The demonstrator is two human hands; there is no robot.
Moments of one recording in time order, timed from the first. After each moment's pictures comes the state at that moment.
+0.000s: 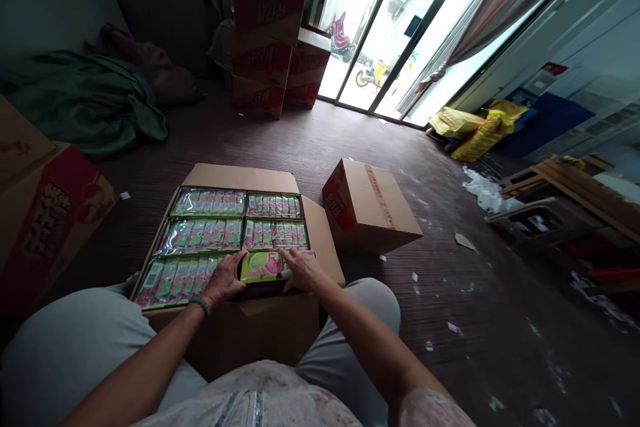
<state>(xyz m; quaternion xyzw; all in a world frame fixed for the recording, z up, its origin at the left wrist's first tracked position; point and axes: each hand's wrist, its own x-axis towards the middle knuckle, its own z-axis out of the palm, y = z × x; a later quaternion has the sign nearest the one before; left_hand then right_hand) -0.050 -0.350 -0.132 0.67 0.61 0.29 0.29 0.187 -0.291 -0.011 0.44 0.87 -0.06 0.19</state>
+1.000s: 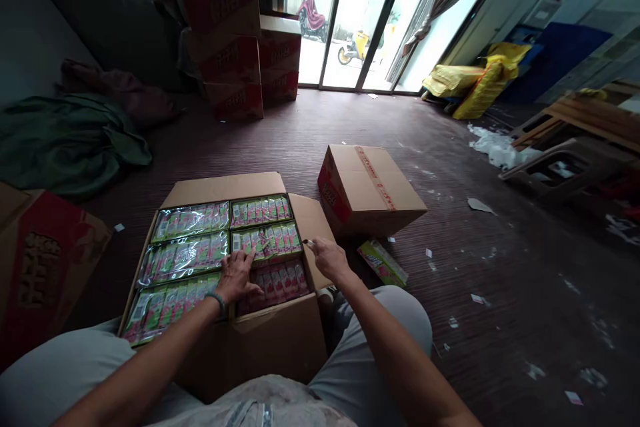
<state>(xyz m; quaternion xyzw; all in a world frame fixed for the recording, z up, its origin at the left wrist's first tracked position) -0.012 -0.296 -0.111 0.76 0.63 0.08 0.13 0.263 -0.273 -0.004 0.65 0.75 -0.09 0.02</state>
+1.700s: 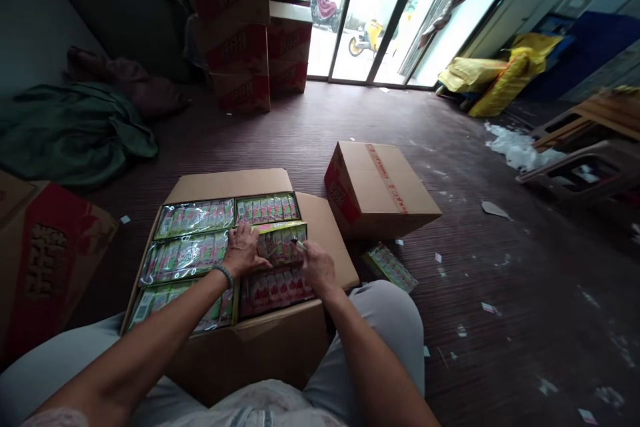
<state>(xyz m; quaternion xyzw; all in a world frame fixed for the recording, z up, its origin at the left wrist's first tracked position) -0.008 -0.251 -0.066 0.77 0.62 0.09 0.09 0.217 -0.282 -0.021 0.64 0.75 -0.11 -0.11</state>
